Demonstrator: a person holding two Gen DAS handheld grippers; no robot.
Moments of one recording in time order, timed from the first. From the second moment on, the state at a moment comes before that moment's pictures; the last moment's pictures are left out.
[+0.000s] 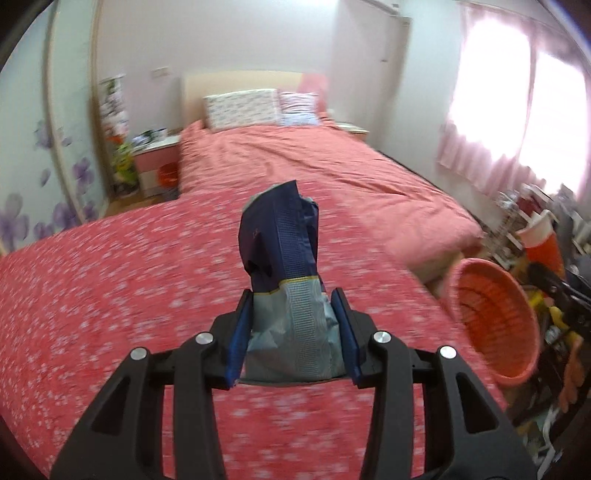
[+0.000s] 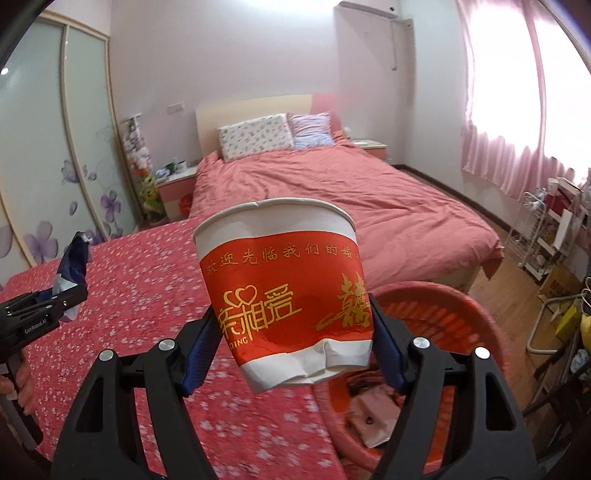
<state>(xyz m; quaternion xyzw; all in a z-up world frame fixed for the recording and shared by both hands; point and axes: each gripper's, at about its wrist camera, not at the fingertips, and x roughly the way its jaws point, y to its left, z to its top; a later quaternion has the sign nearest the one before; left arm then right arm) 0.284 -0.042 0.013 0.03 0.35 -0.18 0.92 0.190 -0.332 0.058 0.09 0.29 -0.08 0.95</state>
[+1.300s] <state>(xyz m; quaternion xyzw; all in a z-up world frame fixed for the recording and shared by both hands) 0.241 -0.304 -0.042 0.08 0.39 -0.40 0.83 0.151 -0.484 0.005 0.24 0.29 -0.16 0.91</state>
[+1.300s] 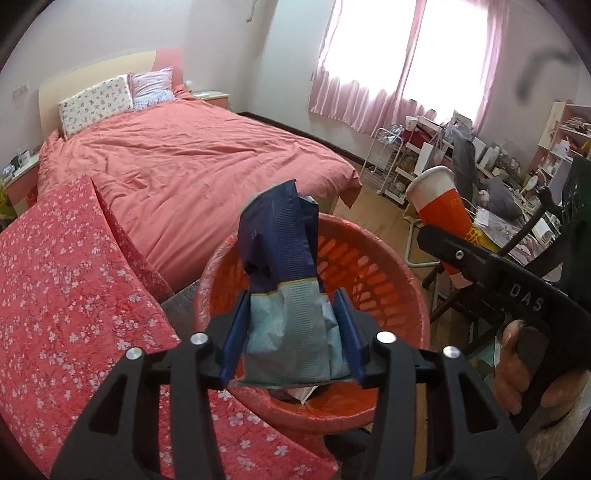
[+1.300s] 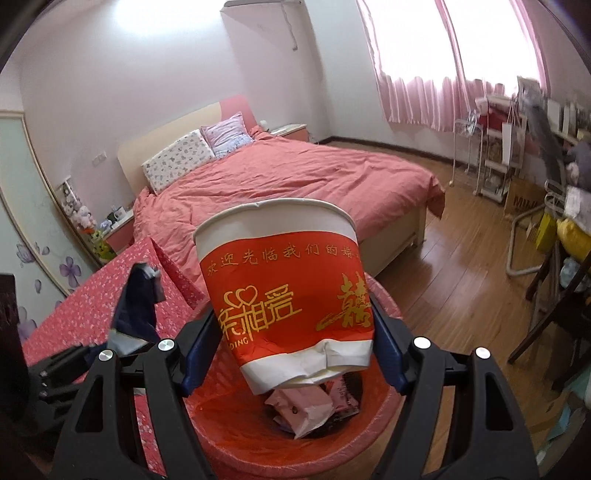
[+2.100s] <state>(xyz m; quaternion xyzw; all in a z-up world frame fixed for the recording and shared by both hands) 0.205 -0.167 -0.002 0.05 0.33 -0.26 0.91 0.074 -0.413 0.053 0.14 0.21 -0.22 0.94</state>
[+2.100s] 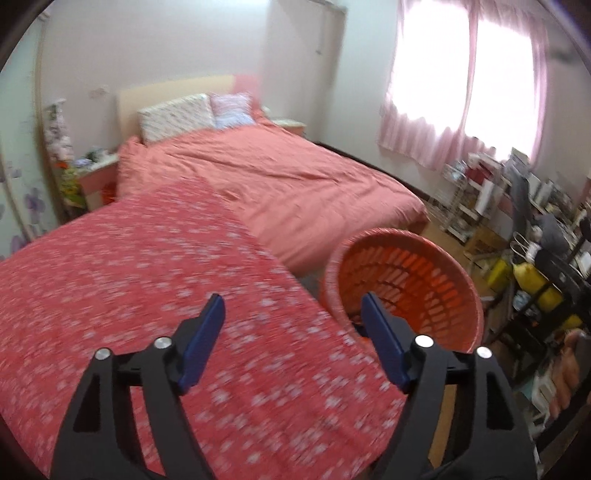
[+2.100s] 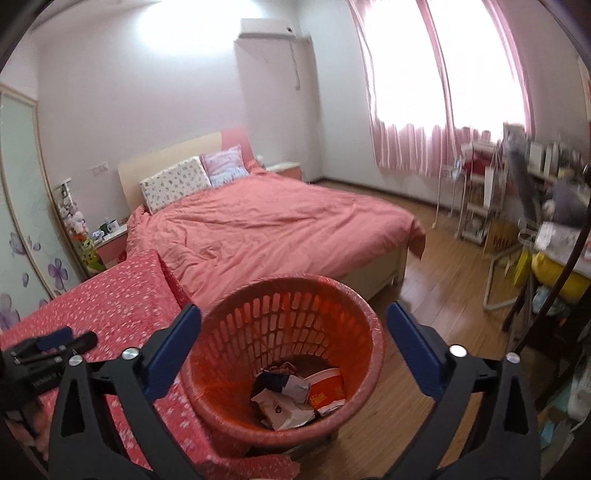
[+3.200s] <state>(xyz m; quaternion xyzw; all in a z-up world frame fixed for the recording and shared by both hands) 0.015 -0.019 -0.001 0.01 0.26 -0.02 0.97 -0.010 -0.291 0.037 0.07 0.22 -0.27 0.94</state>
